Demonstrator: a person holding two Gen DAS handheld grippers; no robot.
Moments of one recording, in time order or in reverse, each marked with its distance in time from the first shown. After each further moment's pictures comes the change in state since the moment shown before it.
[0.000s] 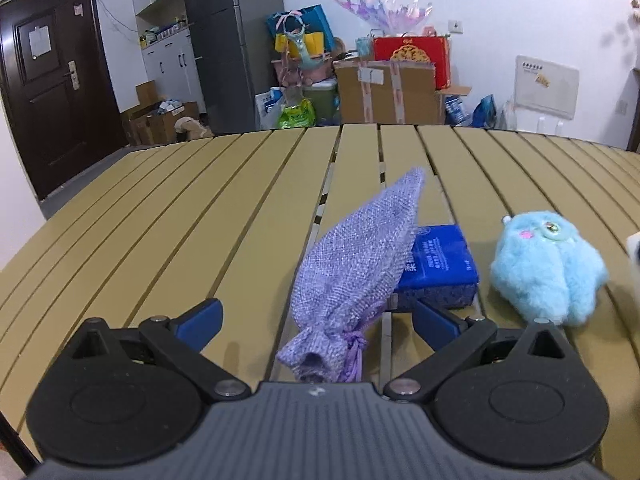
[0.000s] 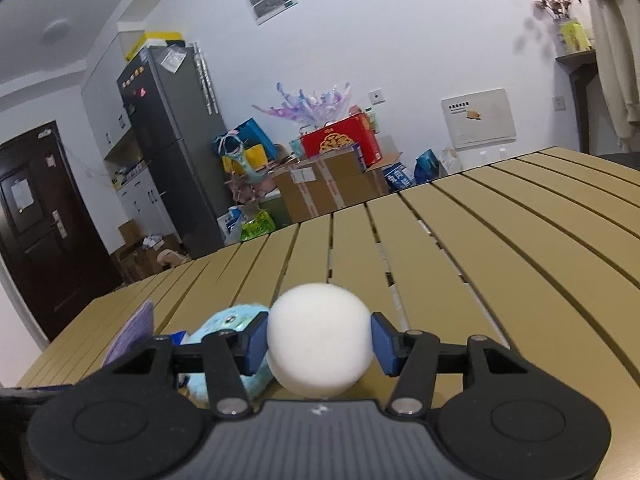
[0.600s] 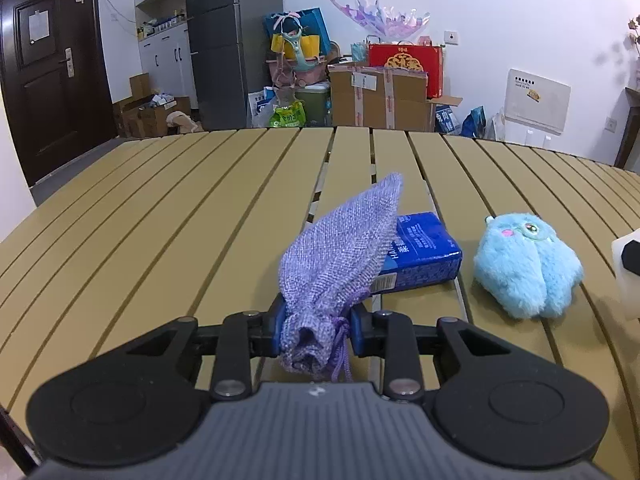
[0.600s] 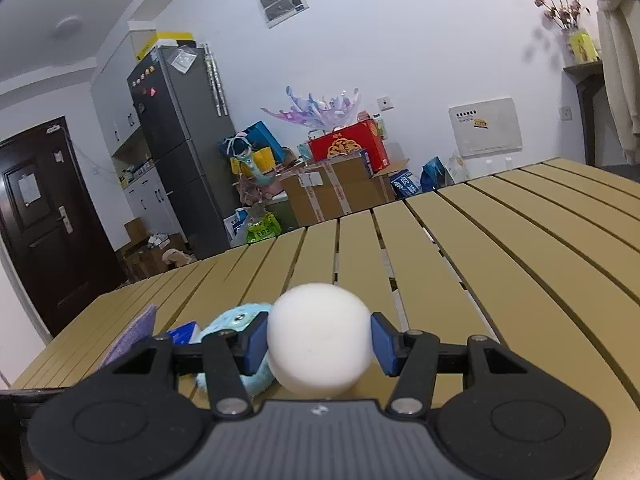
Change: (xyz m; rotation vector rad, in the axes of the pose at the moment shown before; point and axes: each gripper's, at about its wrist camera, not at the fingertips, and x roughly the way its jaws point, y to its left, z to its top) left arm -0.018 0.015 -0.016 -0.048 -0.012 -0.065; right arm -0.017 0.005 -0.005 -0.044 -0.013 0.020
